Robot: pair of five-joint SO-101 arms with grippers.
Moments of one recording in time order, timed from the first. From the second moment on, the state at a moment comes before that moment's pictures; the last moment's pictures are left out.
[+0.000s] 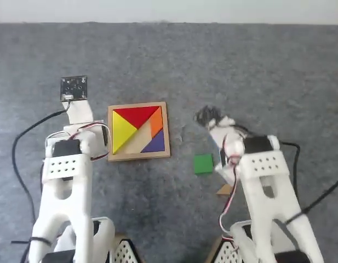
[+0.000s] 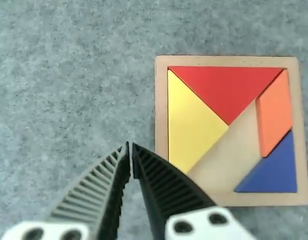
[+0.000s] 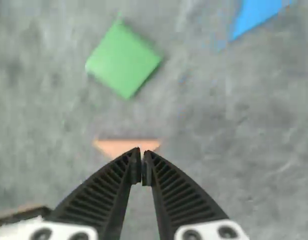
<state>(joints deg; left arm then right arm) -13.7 -32.9 55.5 47.5 4.7 -12.8 -34.9 51.8 73.2 35.6</state>
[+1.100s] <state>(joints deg) -13.8 -32.9 56.6 47.9 4.7 -14.1 -35.3 66.2 62.5 56.3</state>
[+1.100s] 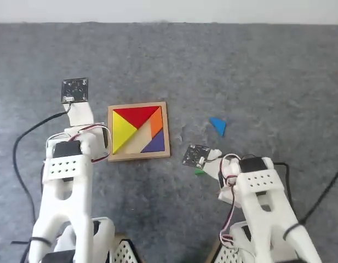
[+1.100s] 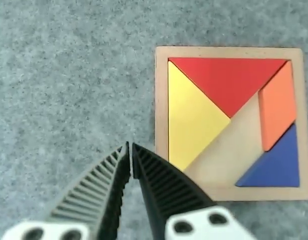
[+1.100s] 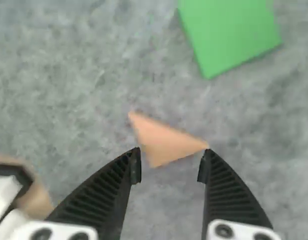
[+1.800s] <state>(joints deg) -13.8 -32.9 56.6 47.9 4.7 -10.3 -44.7 59.6 75.3 49.0</state>
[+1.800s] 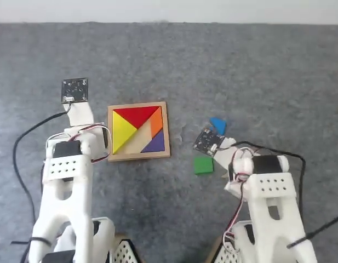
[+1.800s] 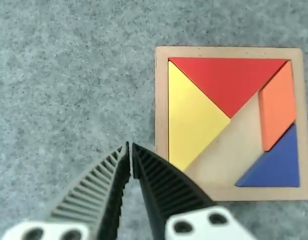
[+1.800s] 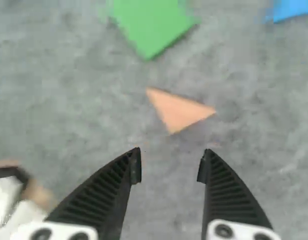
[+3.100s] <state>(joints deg) -13.8 -32.9 58.4 47.0 4.7 -0.9 -30.8 49.8 64.6 26.6</state>
